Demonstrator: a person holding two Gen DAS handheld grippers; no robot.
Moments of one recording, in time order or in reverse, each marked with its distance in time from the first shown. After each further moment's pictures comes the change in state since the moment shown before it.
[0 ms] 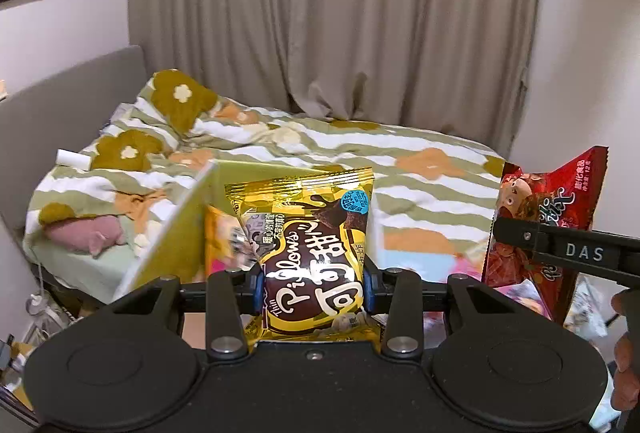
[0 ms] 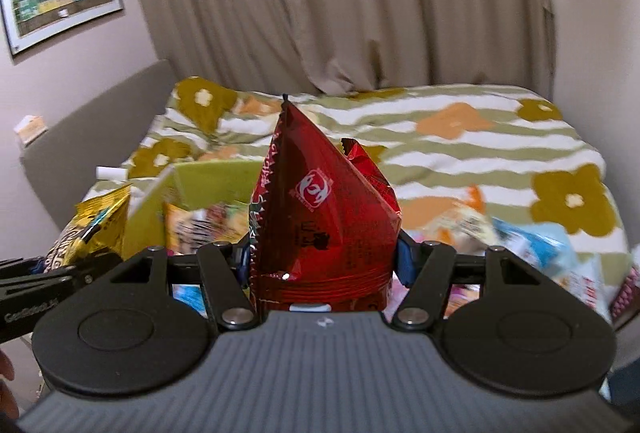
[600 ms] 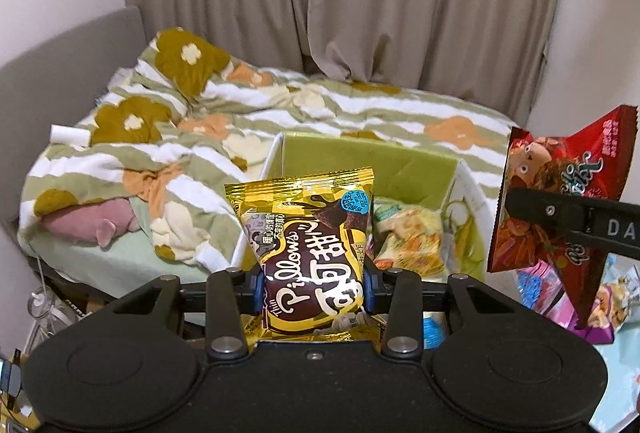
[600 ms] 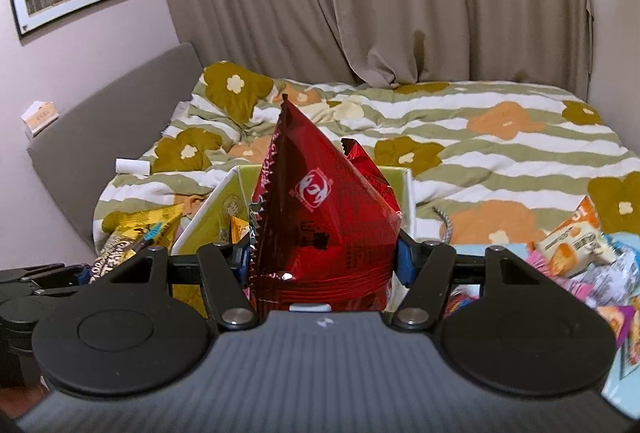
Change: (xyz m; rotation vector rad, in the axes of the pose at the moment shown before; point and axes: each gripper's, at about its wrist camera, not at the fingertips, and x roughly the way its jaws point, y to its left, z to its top) left arm 0.087 0.121 0.016 0.023 0.142 -0.048; right arm 0.084 0.130 0.010 -0.001 0.055 -0.010
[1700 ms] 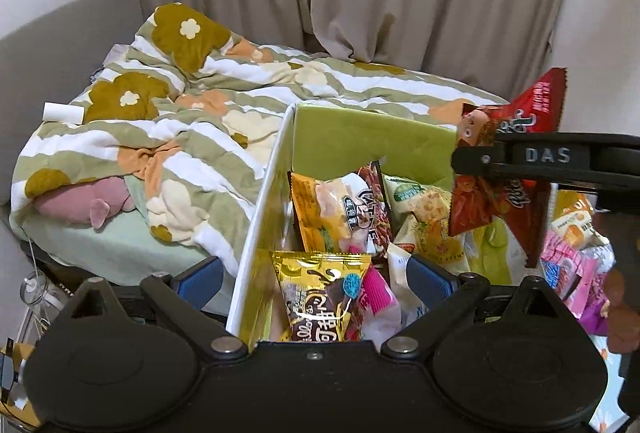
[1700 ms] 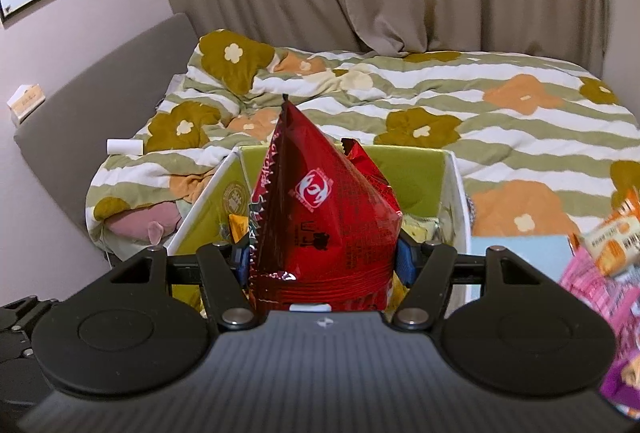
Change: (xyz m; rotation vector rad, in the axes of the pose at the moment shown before) left arm 0.022 0.017 -0.003 -0.022 0.052 -0.005; right arm 0.076 0.022 0.013 -0.008 0.094 0.023
